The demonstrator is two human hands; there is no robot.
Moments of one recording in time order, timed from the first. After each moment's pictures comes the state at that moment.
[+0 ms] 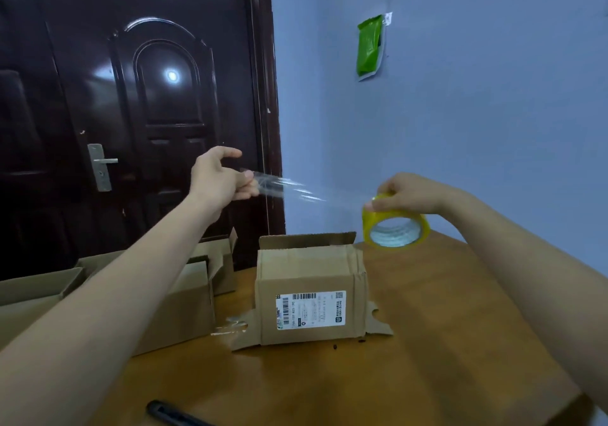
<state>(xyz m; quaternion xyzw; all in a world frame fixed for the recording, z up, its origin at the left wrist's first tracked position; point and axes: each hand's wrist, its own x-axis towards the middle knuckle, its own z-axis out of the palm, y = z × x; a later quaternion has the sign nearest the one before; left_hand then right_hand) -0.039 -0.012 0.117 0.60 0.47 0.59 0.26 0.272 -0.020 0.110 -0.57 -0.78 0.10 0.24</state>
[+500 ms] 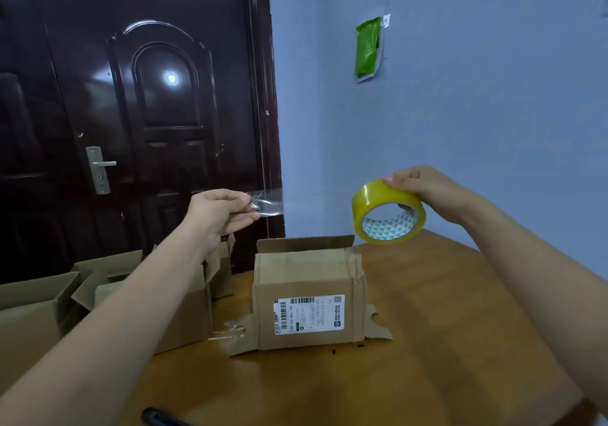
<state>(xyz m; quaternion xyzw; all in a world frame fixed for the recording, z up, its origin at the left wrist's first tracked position) -0.041 -0.017 0.088 0.47 0.48 0.59 0.45 0.294 -0.024 0.104 -0.46 -0.72 0.26 0.45</state>
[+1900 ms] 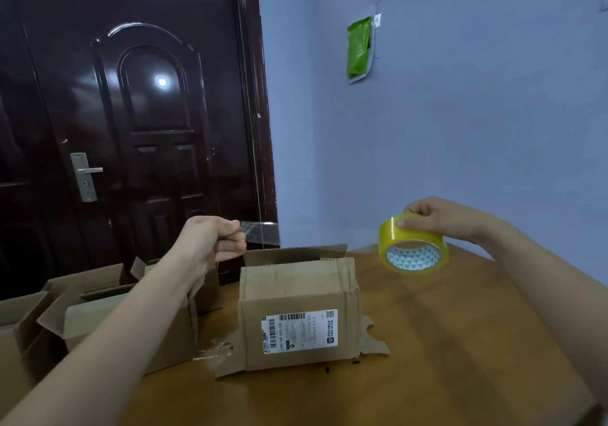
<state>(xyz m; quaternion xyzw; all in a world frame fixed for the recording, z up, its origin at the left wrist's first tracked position) -0.033 0.008 0.066 0.50 0.51 0.55 0.44 0.344 -0.005 0.074 -0.54 -0.73 0.25 0.32</state>
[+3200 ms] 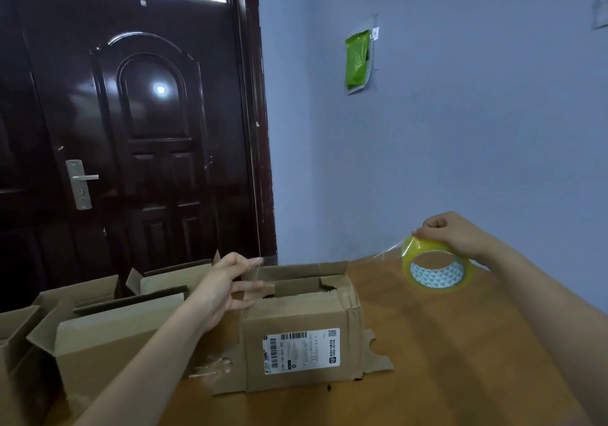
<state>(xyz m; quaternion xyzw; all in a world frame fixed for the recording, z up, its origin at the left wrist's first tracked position) -0.029 0.017 0.010 0.56 0.45 0.47 0.51 0.360 0.003 0.058 -0.59 -0.66 0.20 0.42</state>
